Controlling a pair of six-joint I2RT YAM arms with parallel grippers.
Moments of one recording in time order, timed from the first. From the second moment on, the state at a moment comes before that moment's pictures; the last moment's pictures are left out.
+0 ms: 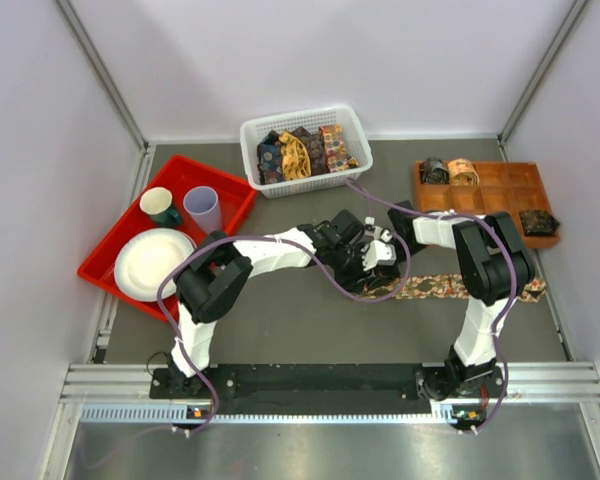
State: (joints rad) left arm -0.89 1.99 1.36 -0.34 0.52 0.44; right arm 0.32 1.88 1.01 -0.61 -0.75 0.15
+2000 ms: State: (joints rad) left arm -0.92 2.01 1.34 -0.37 0.44 0.53; right arm 0.22 1.85 0.94 -0.55 -0.93 0.11
